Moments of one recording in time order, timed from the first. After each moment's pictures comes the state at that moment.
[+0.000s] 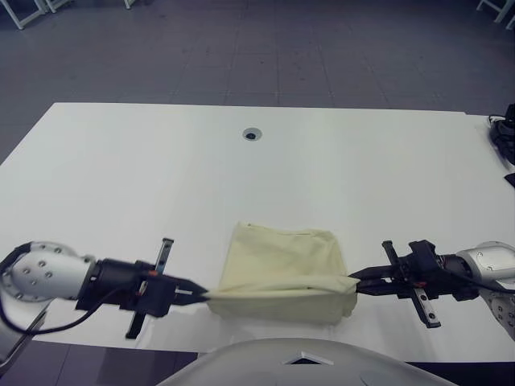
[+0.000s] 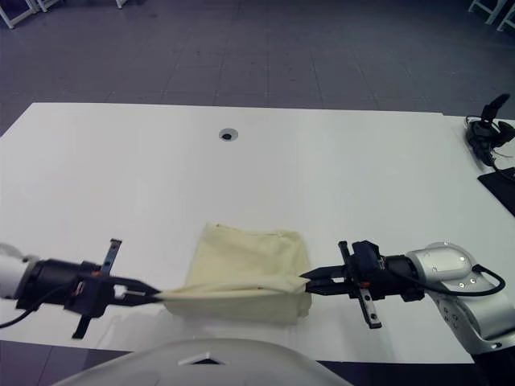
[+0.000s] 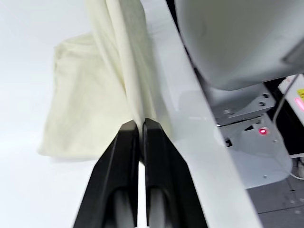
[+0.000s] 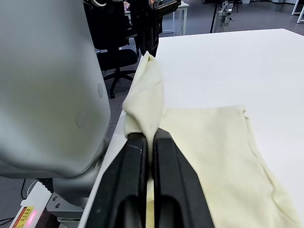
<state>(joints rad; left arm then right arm) 0.24 1.10 0.07 -0.61 -0.39 0.04 -1.24 0.27 -0.99 -0.02 -0.36 0.79 0.13 1.36</state>
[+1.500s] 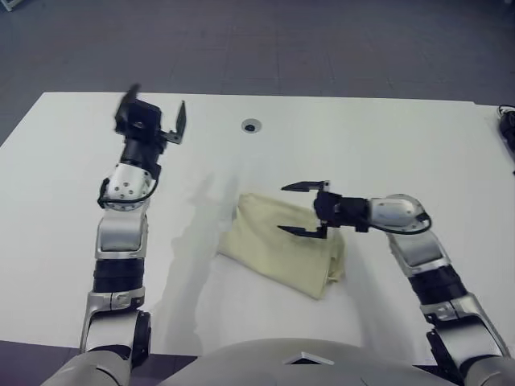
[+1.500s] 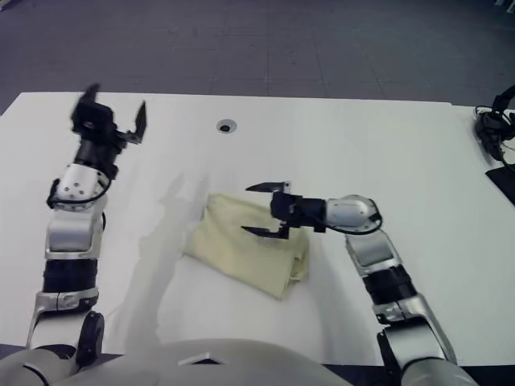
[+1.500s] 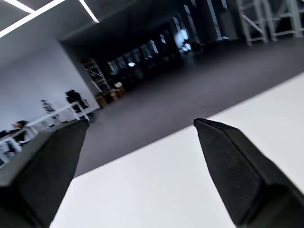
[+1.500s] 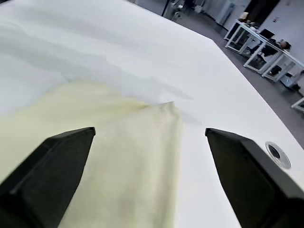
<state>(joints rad) -0.29 0.36 0.14 -0.09 0.04 0.04 -0.14 -0.33 -0.49 0.33 0.12 -0.03 -0.25 1.05</state>
